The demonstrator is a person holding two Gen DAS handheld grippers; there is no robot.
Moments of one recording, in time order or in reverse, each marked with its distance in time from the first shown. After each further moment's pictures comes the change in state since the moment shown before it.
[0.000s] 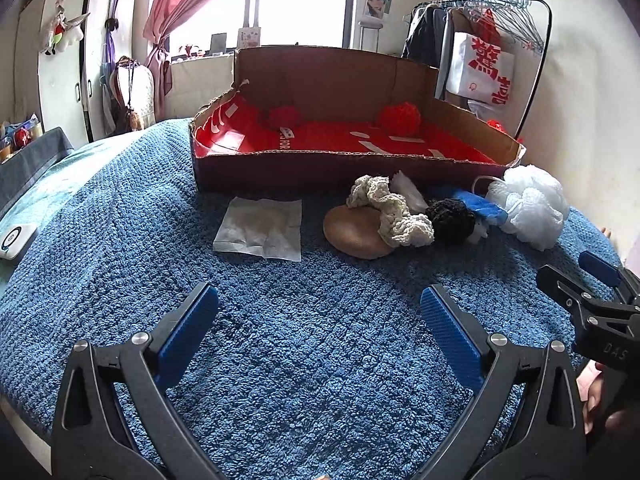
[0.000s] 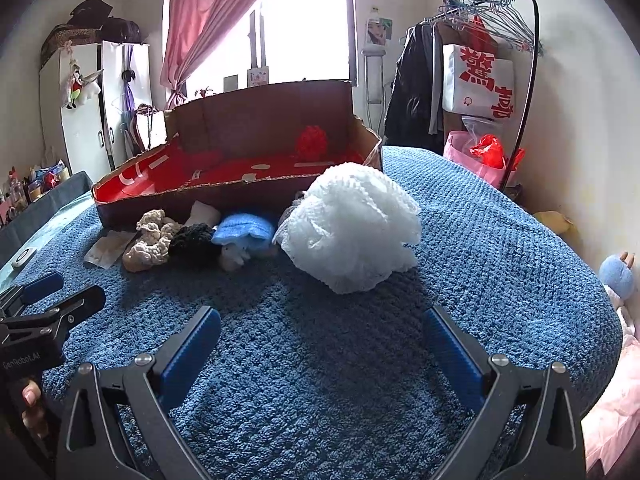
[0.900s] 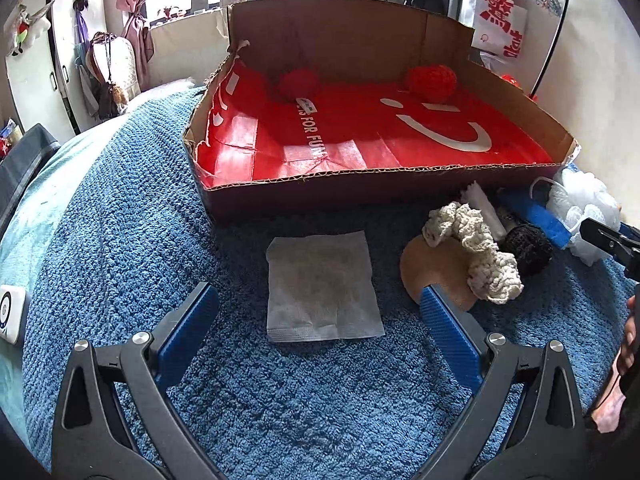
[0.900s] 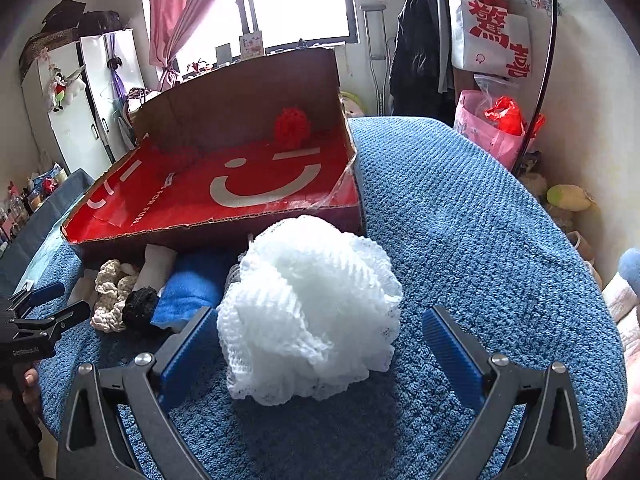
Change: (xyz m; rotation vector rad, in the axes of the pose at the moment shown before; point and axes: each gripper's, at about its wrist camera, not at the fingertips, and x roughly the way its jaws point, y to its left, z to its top) left arm 0.057 0.037 0.058 0.067 0.228 -0.006; right arm 0.056 -0.042 0.062 0.056 0.181 0.066
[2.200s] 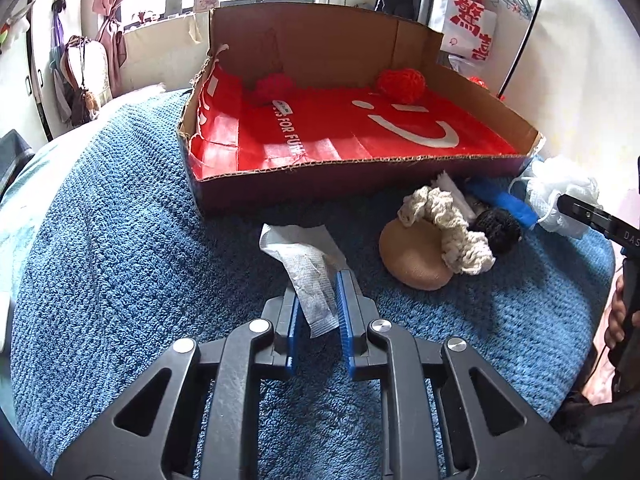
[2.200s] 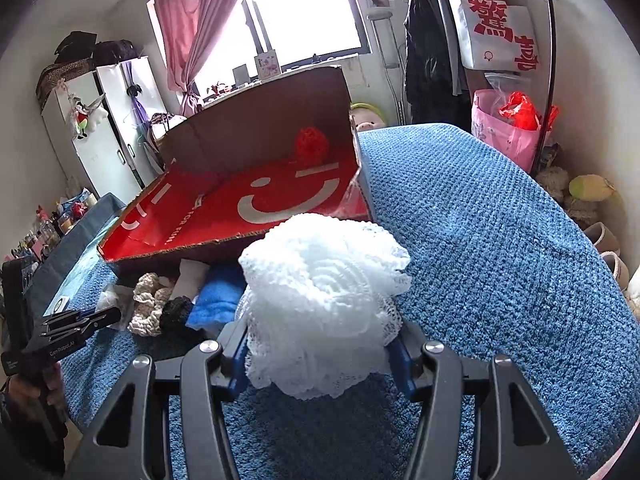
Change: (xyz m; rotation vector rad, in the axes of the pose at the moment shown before) left arm -0.012 0.011 -0.011 0.035 -0.021 -0.109; right arm -0.017 -0.012 -0.004 0.055 -0.054 0.135
